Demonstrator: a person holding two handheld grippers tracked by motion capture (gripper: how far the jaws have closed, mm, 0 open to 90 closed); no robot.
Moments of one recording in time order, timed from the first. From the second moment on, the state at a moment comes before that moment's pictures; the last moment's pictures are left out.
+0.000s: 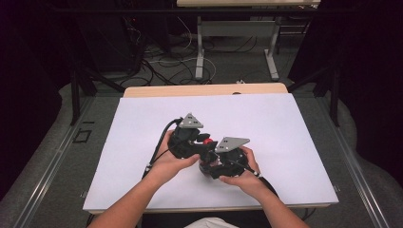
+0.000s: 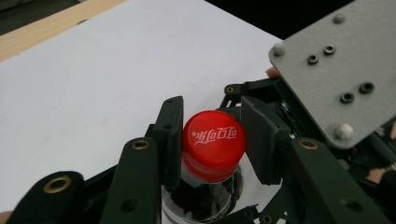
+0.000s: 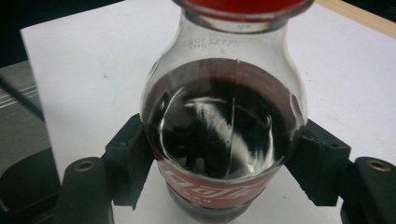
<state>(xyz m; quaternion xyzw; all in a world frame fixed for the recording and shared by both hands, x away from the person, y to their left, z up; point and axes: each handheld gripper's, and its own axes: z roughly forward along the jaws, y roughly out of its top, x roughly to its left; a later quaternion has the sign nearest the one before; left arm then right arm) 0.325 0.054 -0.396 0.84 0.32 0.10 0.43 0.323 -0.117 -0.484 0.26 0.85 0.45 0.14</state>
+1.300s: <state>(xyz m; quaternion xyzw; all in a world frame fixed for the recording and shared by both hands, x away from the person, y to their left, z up) 0.345 0.085 -0.387 0.87 0.19 -0.01 0.46 0.321 -0.114 -0.480 0.21 0.86 0.45 0.09</state>
